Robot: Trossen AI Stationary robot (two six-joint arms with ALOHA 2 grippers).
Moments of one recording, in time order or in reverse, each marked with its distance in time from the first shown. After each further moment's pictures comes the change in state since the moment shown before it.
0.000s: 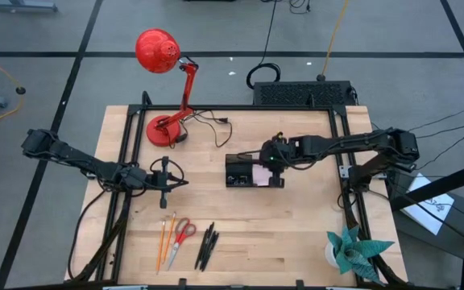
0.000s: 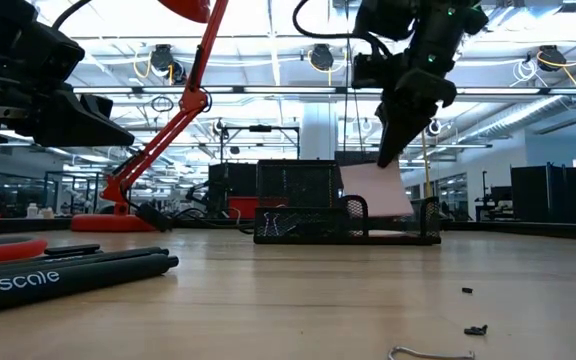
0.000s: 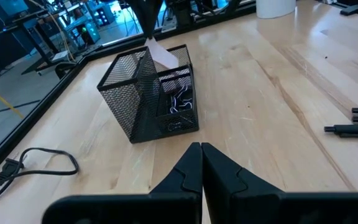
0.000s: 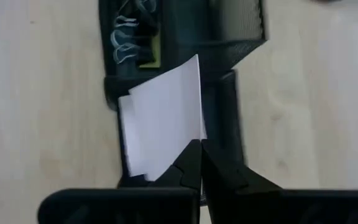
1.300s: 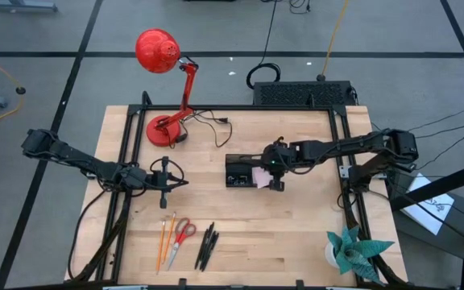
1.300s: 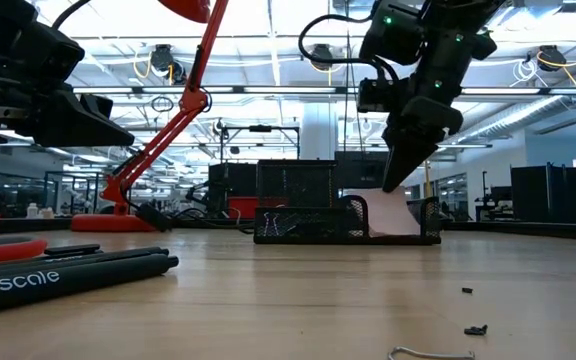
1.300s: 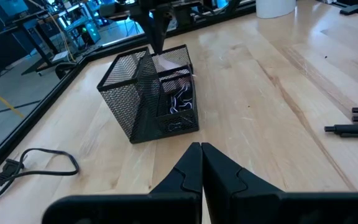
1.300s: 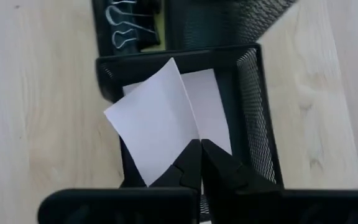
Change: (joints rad) left arm 0.000 0.000 0.000 0.001 0.000 0.002; right arm -0.011 0.009 -0.131 0.155 -0.024 0.044
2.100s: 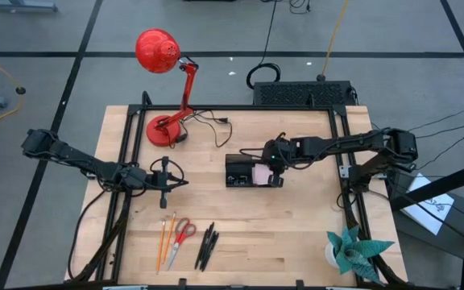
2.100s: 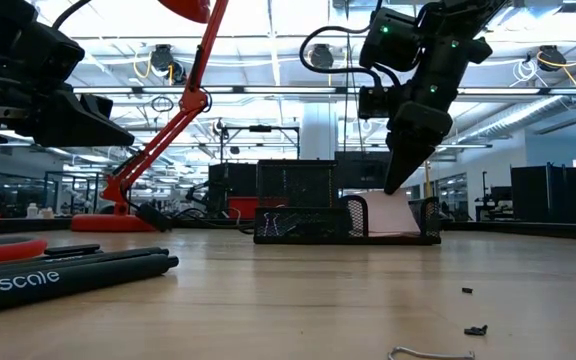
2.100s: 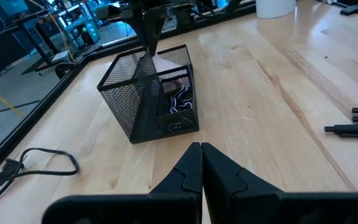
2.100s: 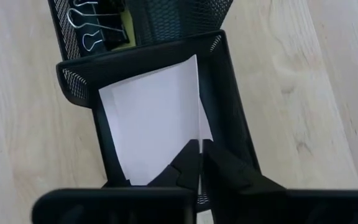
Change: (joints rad) left arm 0.000 0.000 0.000 0.000 0.000 -0.002; right arm -0.045 0.000 0.000 -0.018 -0.003 0.056
